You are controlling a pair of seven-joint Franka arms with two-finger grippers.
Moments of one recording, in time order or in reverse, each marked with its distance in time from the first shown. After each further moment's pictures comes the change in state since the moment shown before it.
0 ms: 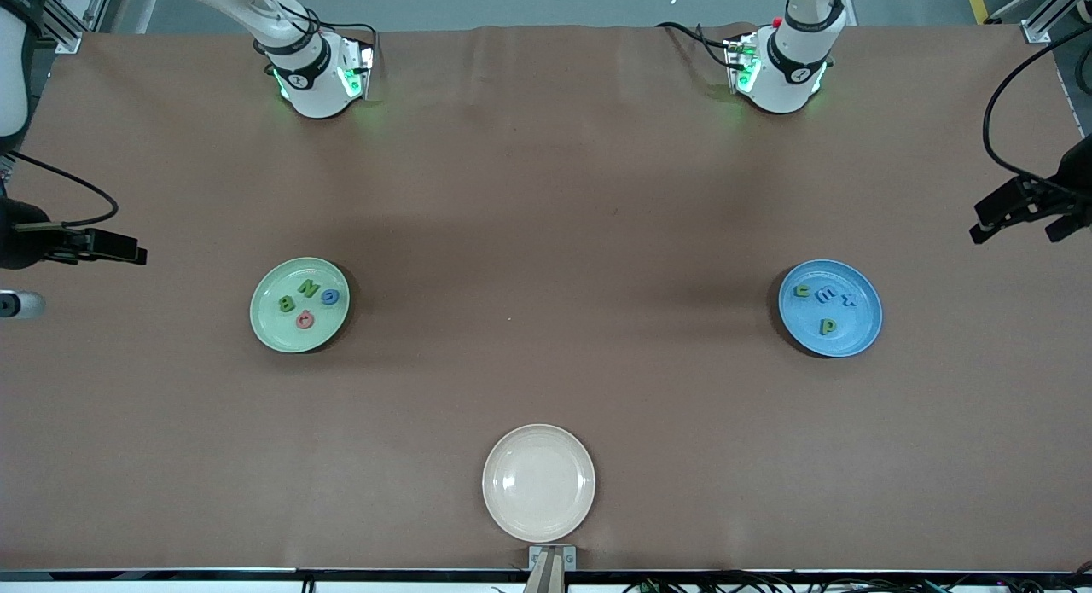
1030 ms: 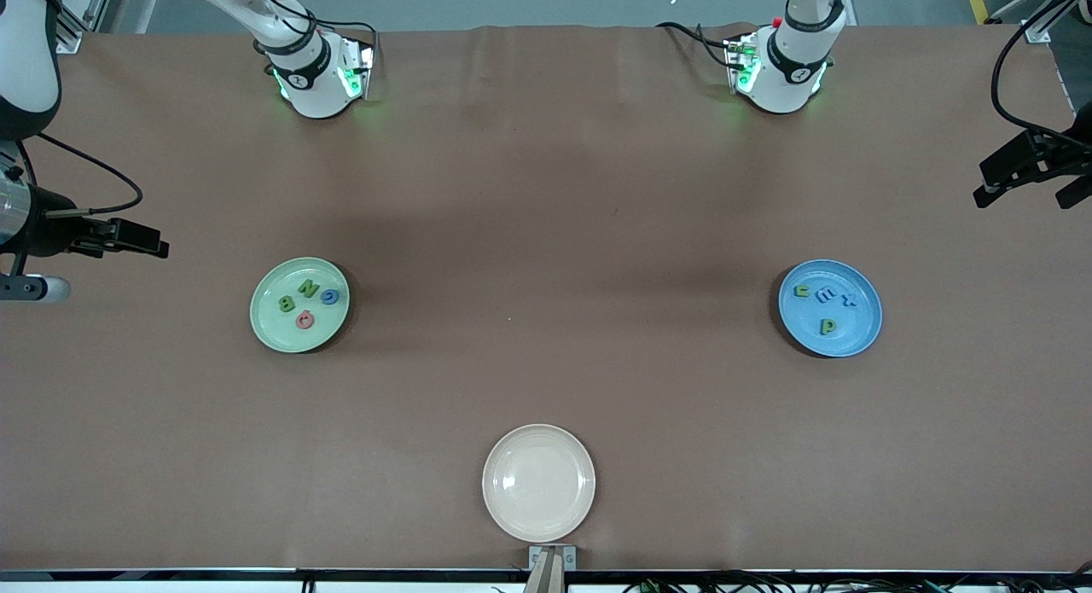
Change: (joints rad) left arm -0.003 -0.003 -0.052 0.127 -0.002 -0.133 -0.016; right arm -0.103 -0.105 0.143 -0.169 -0.021 0.113 0.041
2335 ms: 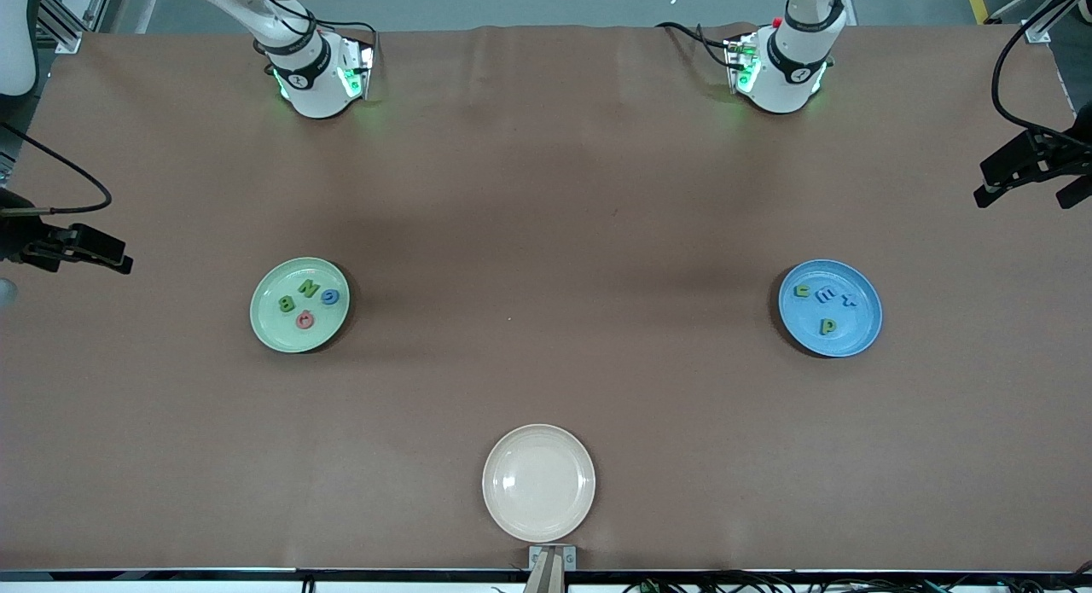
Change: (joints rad) left arm 0.001 0.000 0.000 0.001 0.000 0.000 0.001; right arm -0.019 0.004 0.011 0.064 -0.029 0.049 0.006
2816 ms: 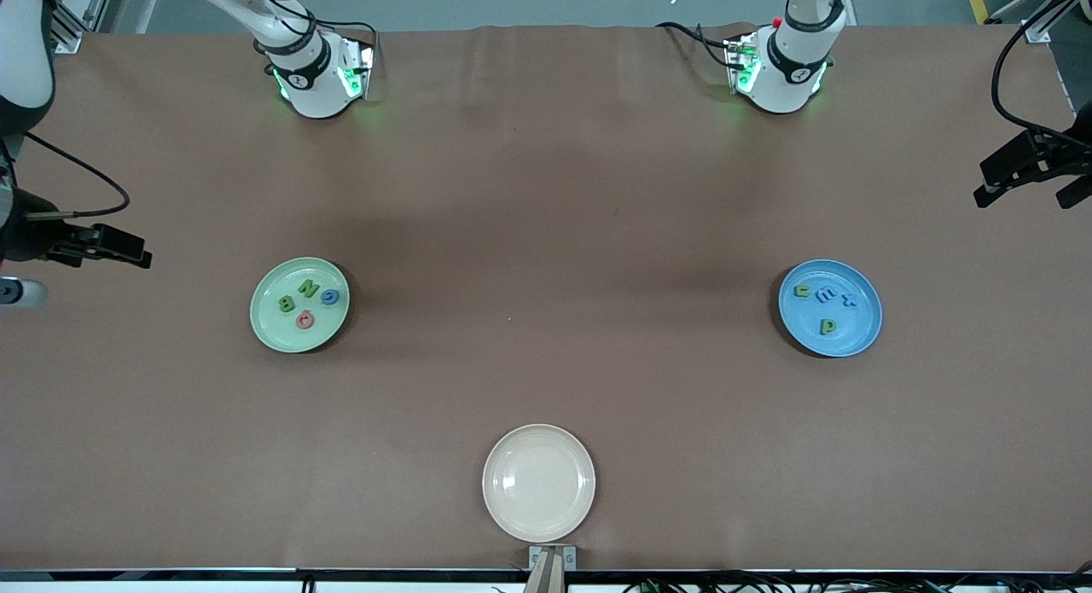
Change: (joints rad) left arm 0.000 0.000 0.000 0.000 0.000 0.000 0.000; right arm 0.006 -0.002 0.010 -0.044 -0.012 -0.017 0.000
